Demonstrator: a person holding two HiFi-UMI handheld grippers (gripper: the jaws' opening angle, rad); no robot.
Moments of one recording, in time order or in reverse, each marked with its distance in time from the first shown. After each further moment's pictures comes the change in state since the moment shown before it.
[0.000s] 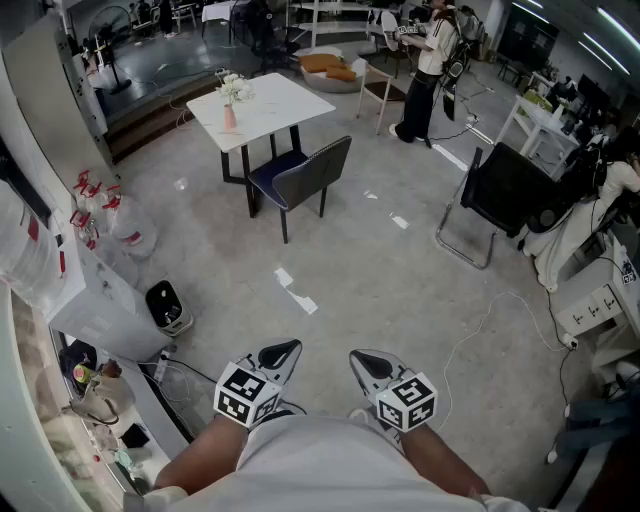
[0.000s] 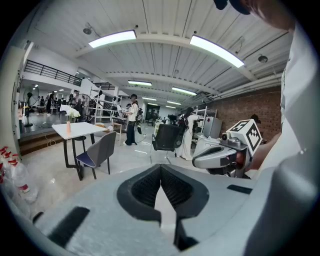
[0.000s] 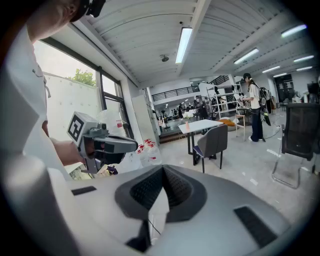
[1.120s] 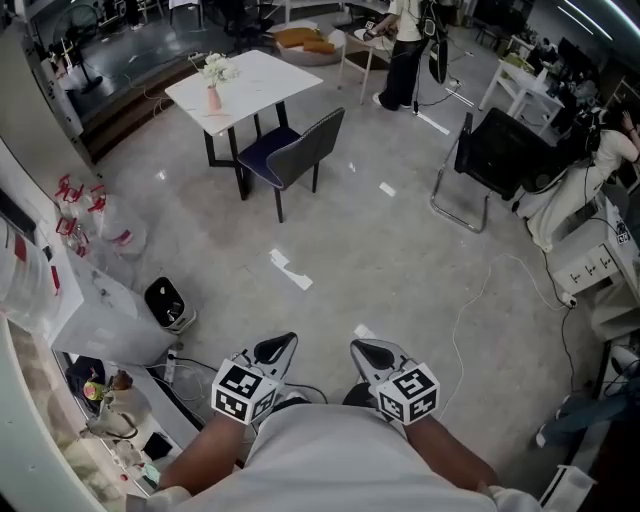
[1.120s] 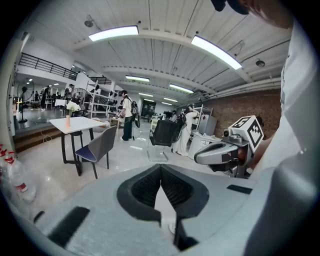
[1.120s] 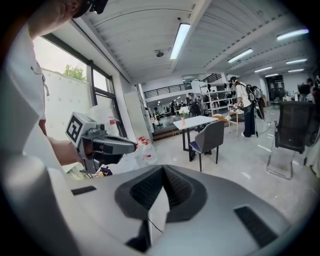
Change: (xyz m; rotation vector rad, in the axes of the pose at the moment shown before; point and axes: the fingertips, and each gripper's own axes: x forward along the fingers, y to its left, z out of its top) left arm -0.042 0.058 -0.033 -0.010 0.041 -0.066; right arm 0.052 0.049 -0.009 0.043 0.038 -0.094
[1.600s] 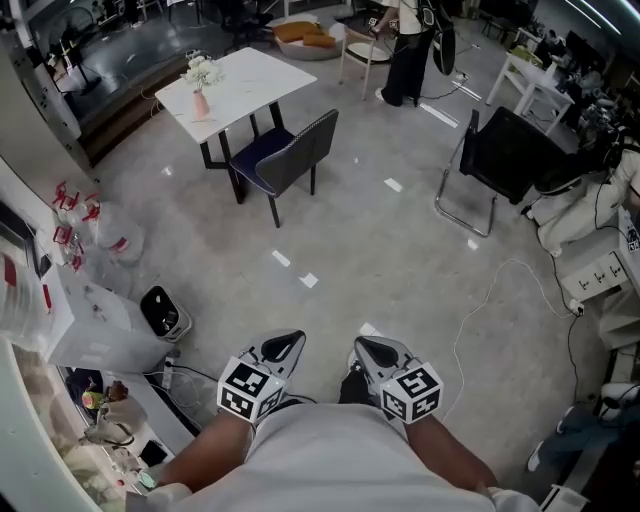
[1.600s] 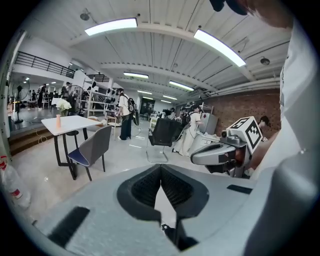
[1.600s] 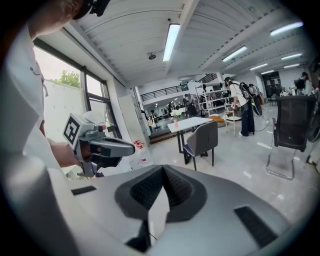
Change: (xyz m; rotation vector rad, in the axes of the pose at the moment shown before) left arm 0.109 0.014 0.038 0.004 0.027 -0.019; right arm 0.022 -0.111 0.025 0.044 -0.023 -0.008
